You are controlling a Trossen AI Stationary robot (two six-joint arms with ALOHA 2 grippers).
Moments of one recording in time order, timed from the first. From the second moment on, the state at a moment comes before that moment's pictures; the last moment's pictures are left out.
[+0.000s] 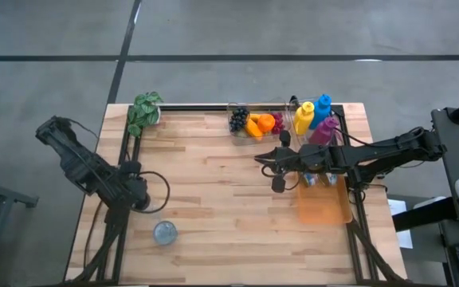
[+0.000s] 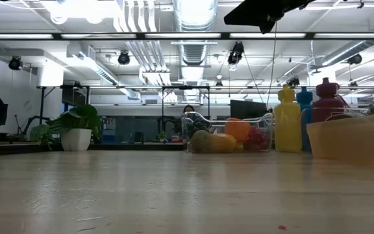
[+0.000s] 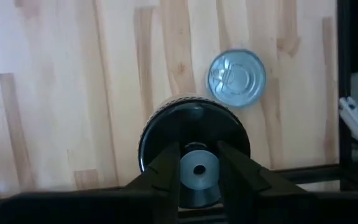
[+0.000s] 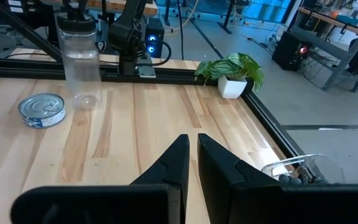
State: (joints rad) left arm -0.70 1.10 1.28 -1.53 -0.10 -0.60; right arm 0.12 1.17 0.81 0.06 0.34 -0.03
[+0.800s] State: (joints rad) left arm -0.23 1.17 1.49 -1.54 -0.17 -0.22; right arm 0.12 1.17 0.81 0.06 0.34 -0.08
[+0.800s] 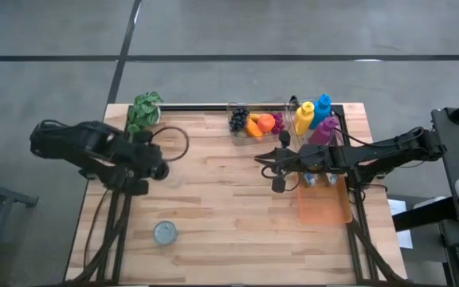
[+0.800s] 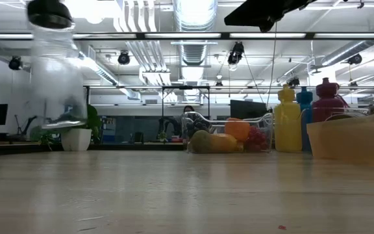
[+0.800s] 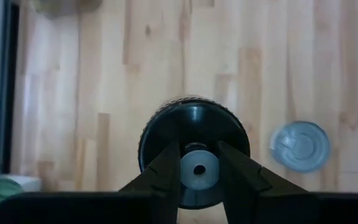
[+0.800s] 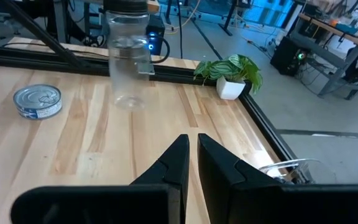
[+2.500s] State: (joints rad) left arm 0.07 1.93 2.05 -1.49 0.21 0.60; right arm 0.12 1.00 0.81 -0.13 0.34 -0.08
